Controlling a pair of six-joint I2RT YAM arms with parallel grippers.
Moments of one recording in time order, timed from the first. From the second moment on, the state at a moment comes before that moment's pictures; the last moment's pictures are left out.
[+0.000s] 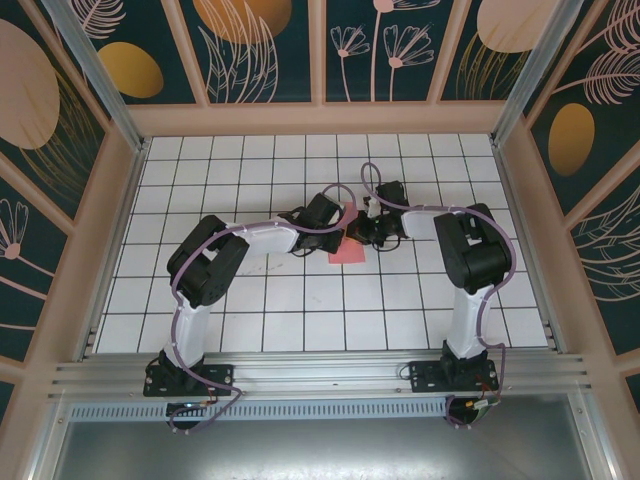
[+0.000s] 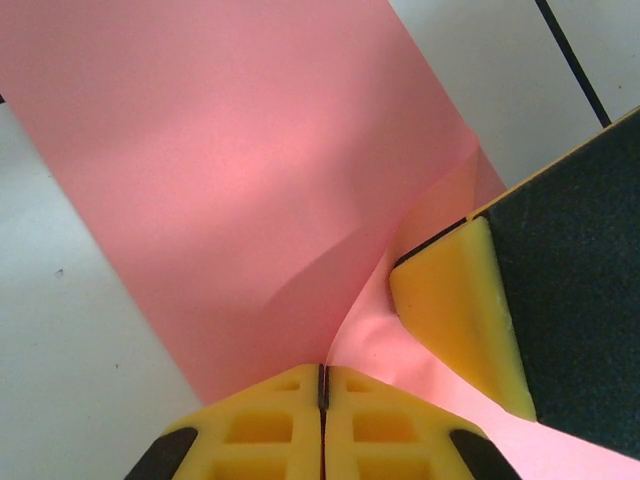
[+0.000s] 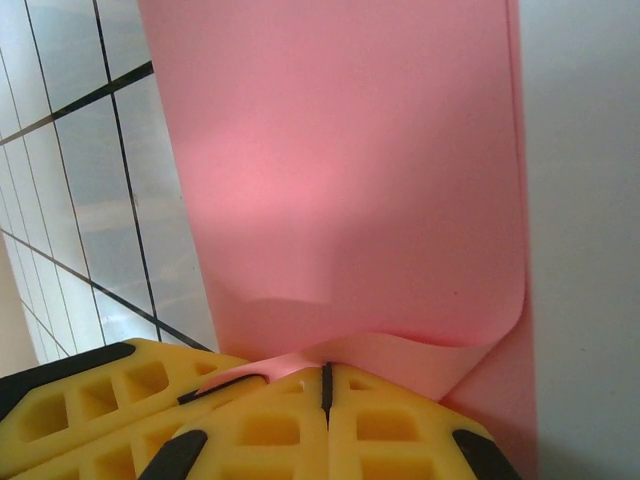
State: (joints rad) left arm -0.74 2.08 1.31 -0.17 0.05 -0.34; right arm 0.36 1.97 1.07 -0.10 -0.60 0.64
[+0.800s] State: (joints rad) left arm -0.73 1.88 1.22 -0.15 0.19 -0.41; right arm 0.36 1.98 1.08 -0.12 -0.60 0.62
